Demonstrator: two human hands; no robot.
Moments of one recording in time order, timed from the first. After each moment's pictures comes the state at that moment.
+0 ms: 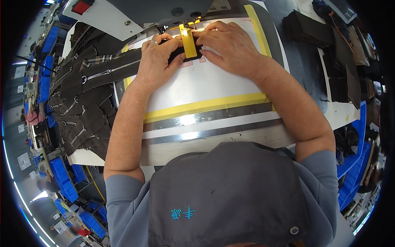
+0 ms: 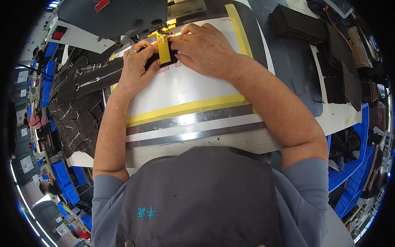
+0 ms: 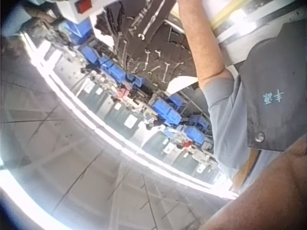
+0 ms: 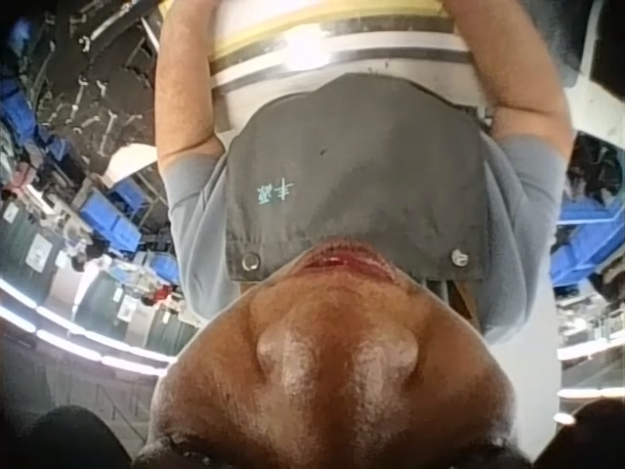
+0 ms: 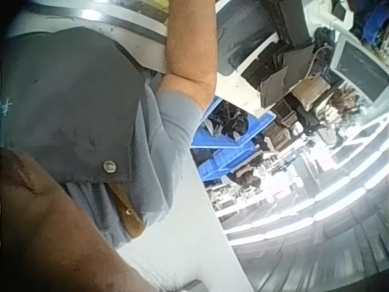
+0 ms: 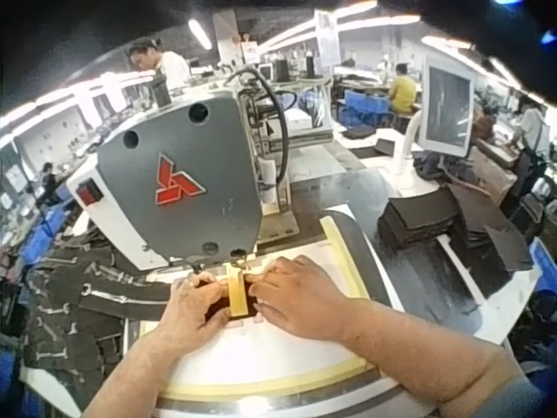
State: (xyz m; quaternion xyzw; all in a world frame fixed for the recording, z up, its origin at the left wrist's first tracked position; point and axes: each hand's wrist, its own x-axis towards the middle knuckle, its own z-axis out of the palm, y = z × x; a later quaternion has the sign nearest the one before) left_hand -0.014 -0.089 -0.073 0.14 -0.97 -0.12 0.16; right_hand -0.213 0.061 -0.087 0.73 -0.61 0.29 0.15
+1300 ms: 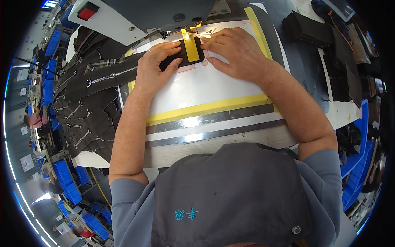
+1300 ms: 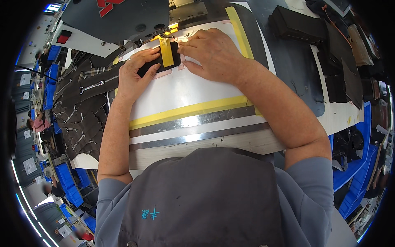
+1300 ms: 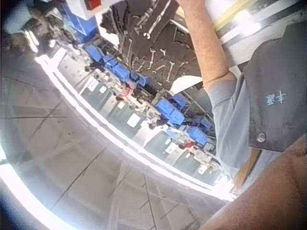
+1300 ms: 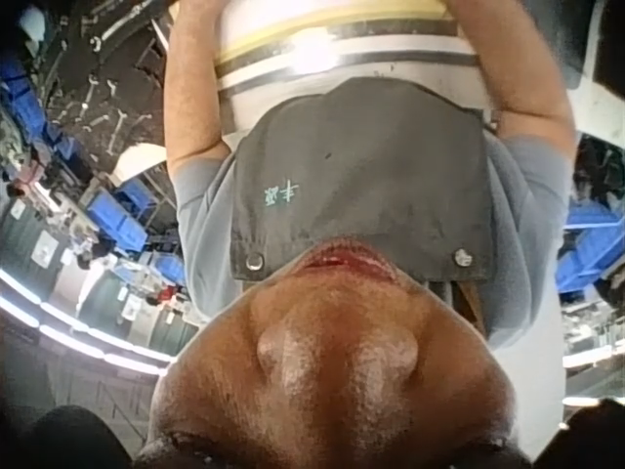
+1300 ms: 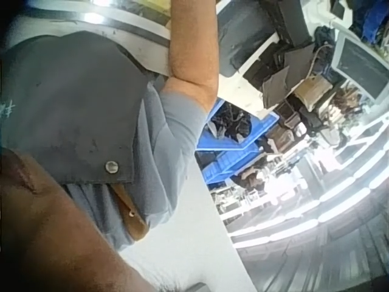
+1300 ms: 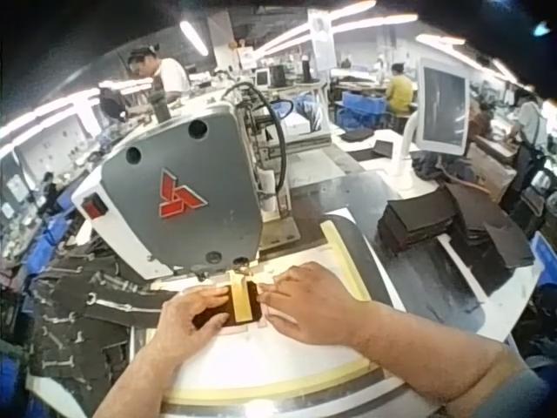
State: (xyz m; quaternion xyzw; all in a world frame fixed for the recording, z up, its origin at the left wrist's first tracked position) left_hand -0.002 -0.094 -0.074 0.16 -0.93 -0.24 0.22; right_hand -0.219 0.071 -0.089 0.73 -0.61 0.26 0.14
